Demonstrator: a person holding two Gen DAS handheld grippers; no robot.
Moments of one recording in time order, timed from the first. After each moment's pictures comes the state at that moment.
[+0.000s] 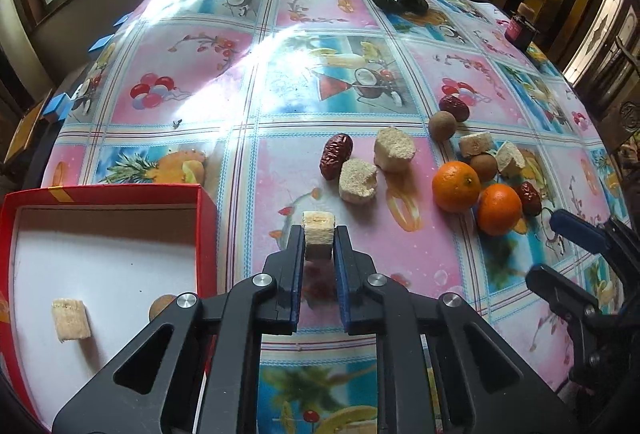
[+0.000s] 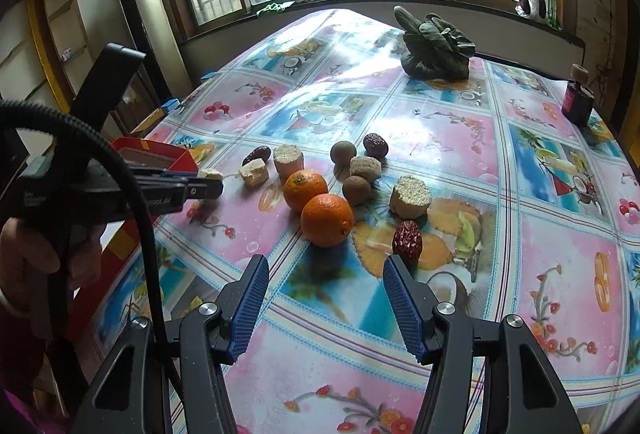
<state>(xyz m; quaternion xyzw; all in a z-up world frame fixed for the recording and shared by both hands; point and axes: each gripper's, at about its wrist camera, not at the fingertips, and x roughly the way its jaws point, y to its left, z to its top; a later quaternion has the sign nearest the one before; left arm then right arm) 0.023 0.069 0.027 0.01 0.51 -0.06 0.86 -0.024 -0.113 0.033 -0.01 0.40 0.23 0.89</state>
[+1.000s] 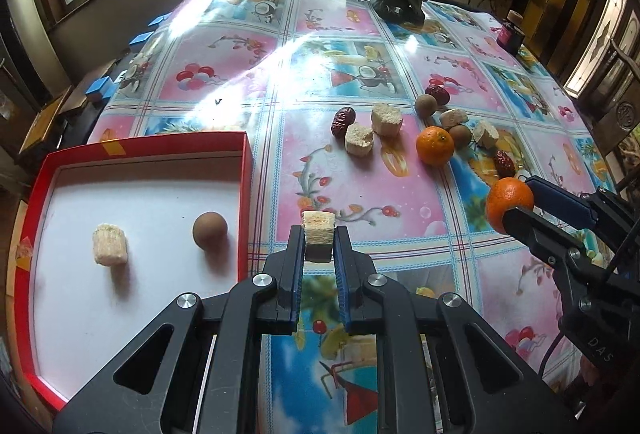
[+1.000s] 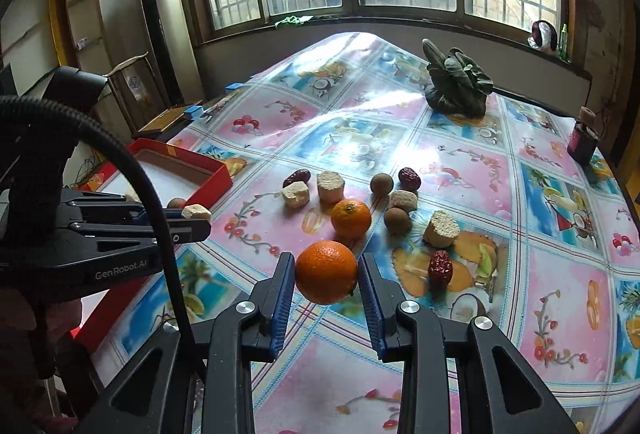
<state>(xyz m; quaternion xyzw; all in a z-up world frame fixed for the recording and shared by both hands) -0.038 0.080 0.050 0.01 0.48 -0.03 0.87 -0.054 -0.080 0.059 -0.04 0.37 0.24 0.90</state>
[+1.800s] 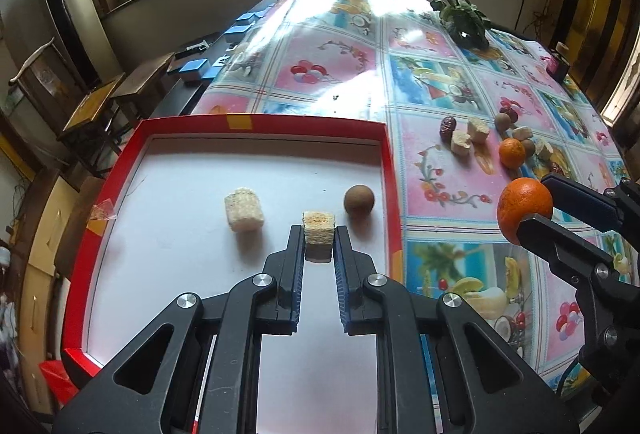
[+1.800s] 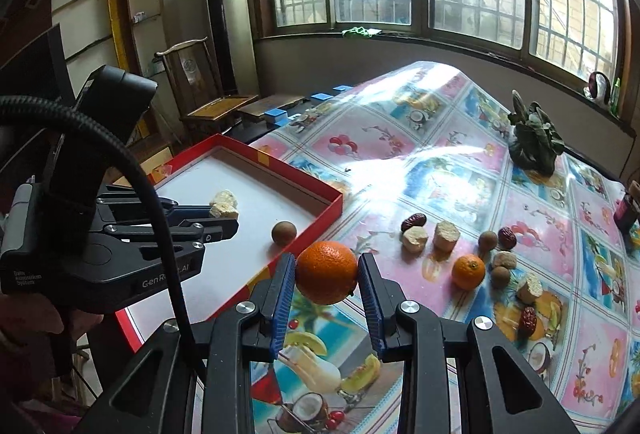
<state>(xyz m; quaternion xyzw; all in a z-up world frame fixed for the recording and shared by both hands) -0.077 0.164 0.064 0.00 0.46 0.05 0.89 -0.083 0.015 0.088 -0.09 0.34 0.33 0.88</state>
